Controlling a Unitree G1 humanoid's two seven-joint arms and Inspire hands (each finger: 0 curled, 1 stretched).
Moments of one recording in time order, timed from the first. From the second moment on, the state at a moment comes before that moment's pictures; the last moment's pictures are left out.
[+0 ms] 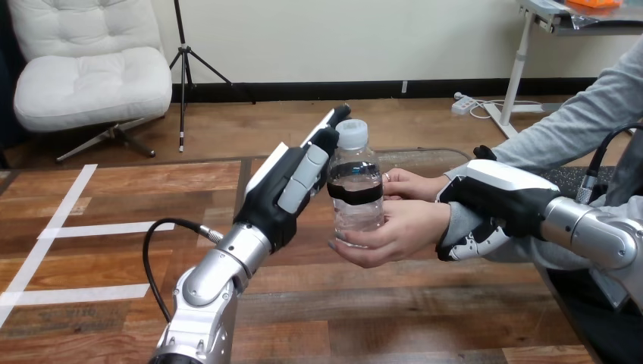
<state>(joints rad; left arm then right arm) -0.49 0.06 -0.03 0.76 -0.08 -0.44 -0.41 -0.69 -0.64 0.34 0.97 -0.48 -0.57 0.33</state>
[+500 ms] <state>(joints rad) -0.47 0.06 -0.02 0.70 -0.10 -0.41 -0.41 -0.69 -0.64 0.34 0.93 -0.48 -0.57 0.33</state>
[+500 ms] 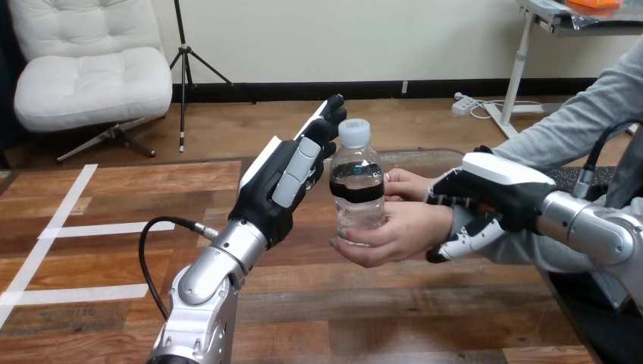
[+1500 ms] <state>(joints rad) -0.43 0.06 -0.02 0.67 -0.11 -0.40 -0.39 -0.69 -0.64 0.34 0.90 -0.51 -0.55 0.35</state>
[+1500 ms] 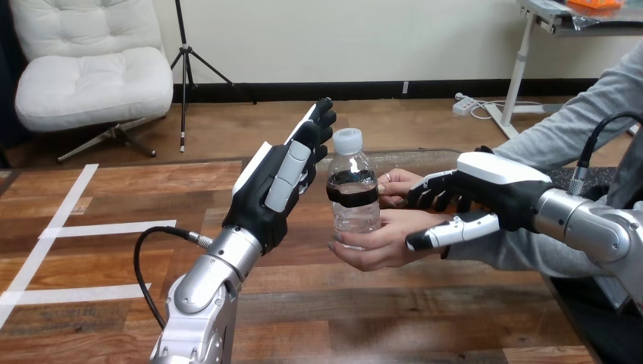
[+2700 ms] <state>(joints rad) -0.26 0.13 0.03 0.40 -0.19 -0.35 -0.45 -0.54 -0.63 0.16 0.73 -0.26 -0.57 0.33</state>
